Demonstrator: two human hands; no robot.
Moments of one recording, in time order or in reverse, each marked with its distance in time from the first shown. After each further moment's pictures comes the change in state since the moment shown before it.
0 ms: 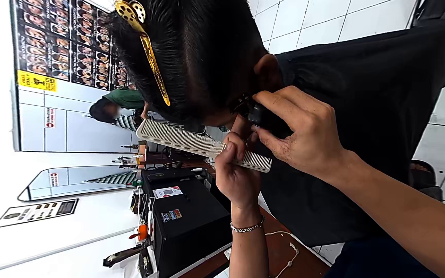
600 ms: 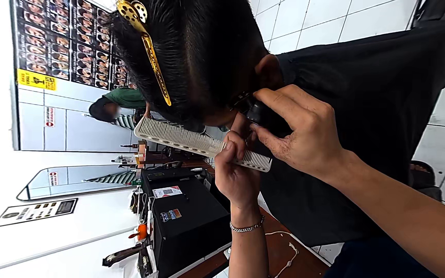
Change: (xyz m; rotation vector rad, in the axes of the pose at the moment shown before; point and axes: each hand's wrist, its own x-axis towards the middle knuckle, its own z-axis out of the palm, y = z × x) left_hand 0.000 0.003 0.001 0.022 0.000 0.002; right_hand 0.002 -0.003 0.000 0.012 0.008 0.017
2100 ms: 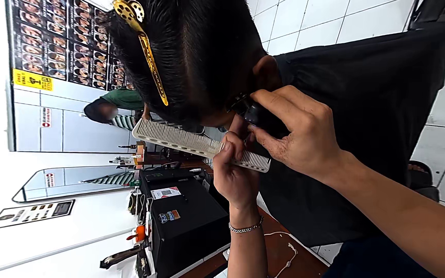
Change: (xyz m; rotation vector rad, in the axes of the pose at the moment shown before) left_hand 0.002 -0.001 0.000 -0.019 -0.002 0.010; right_hand 0.001 -0.001 0.001 -0.012 0.000 0.002
